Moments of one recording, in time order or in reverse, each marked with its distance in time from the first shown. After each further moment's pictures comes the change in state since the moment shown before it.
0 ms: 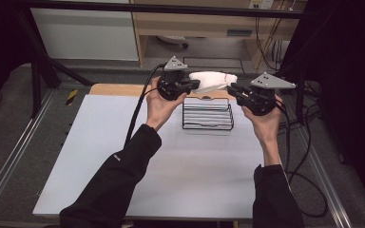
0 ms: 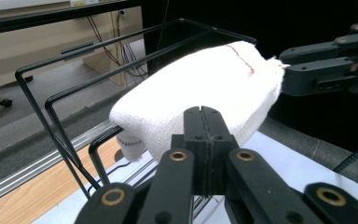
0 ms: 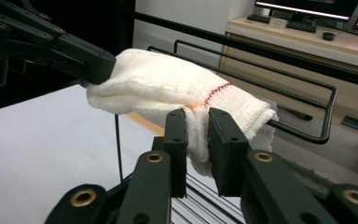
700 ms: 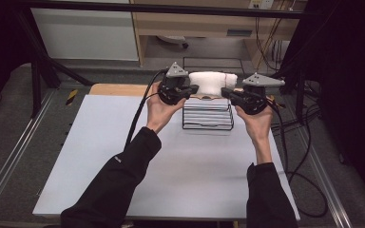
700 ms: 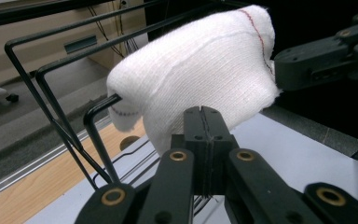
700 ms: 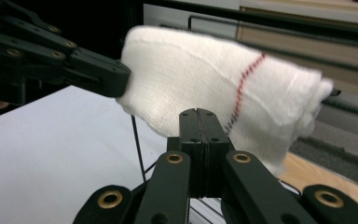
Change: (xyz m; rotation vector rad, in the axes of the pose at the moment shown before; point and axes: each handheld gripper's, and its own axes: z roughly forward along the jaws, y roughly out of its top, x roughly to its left) left arm 0.003 -0.018 0.011 0.036 0.019 0.031; right arm 0.005 -0.009 0.023 0.080 0.050 0.104
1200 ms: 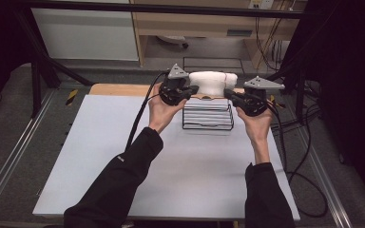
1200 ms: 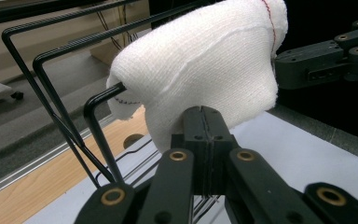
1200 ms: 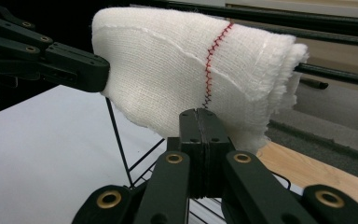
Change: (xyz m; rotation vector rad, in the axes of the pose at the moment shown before) left arm 0.001 -0.004 0.006 0.001 0.011 -0.002; right arm -0.010 -0.012 0.004 -0.016 -0.043 0.023
